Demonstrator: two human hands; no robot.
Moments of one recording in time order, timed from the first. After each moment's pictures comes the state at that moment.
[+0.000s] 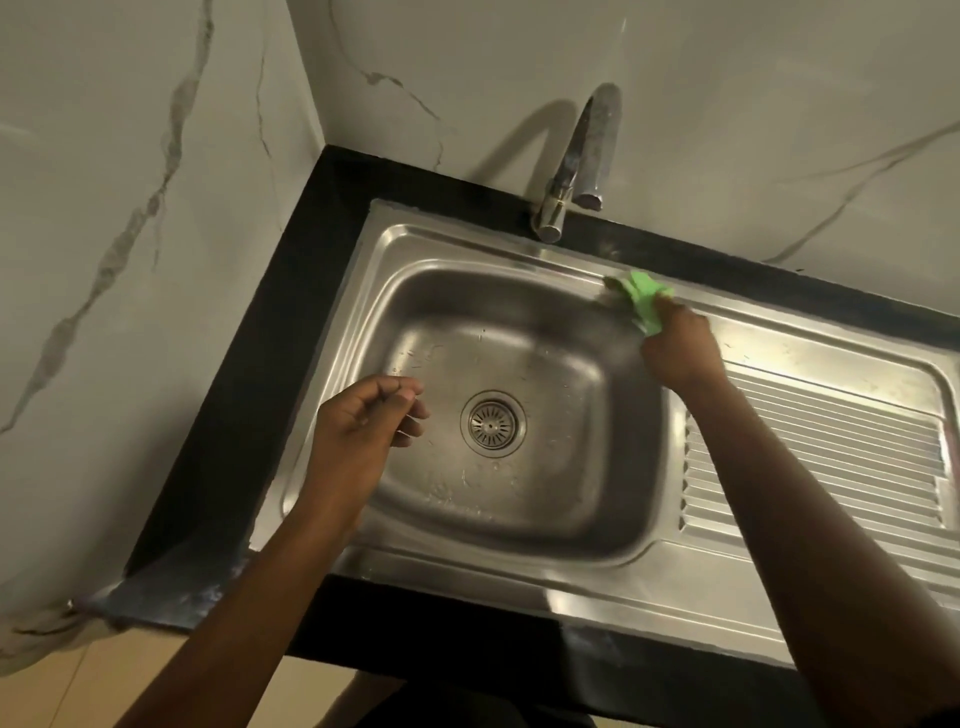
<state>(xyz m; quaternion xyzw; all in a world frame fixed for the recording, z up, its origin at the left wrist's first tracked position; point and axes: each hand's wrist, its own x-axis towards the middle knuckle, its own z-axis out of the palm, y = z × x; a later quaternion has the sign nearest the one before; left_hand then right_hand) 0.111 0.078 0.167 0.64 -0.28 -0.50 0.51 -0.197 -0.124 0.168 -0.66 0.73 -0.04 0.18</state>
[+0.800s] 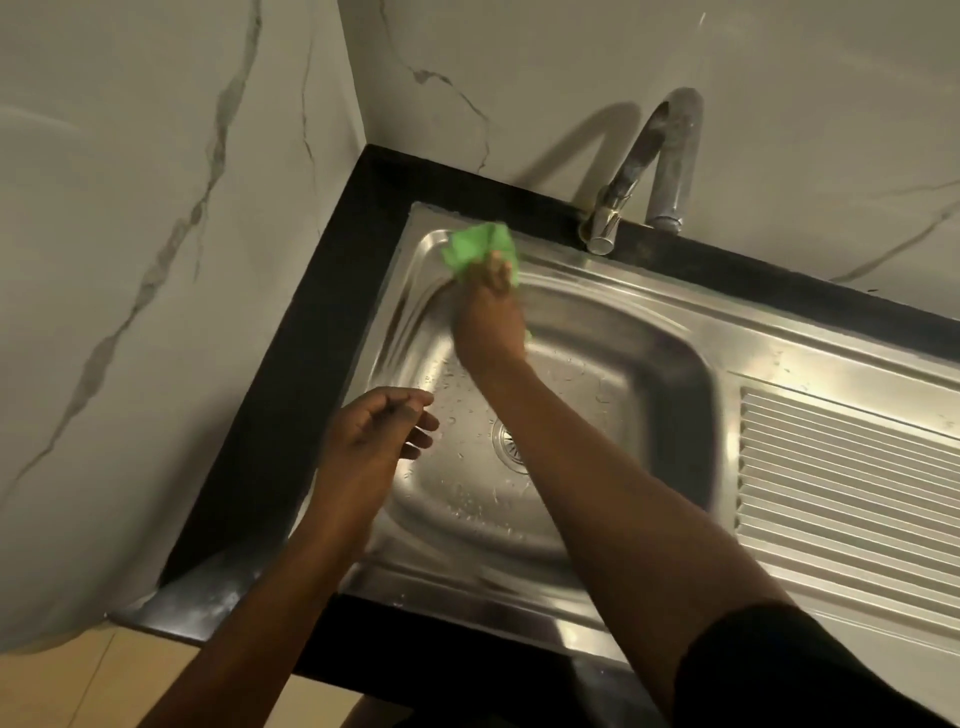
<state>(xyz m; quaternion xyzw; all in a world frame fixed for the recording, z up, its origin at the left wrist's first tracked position) 0.140 0.071 0.157 0.67 -0.23 -0.50 0.49 0.051 -0.117 0.097 -0.76 0.60 -0.10 0.22</state>
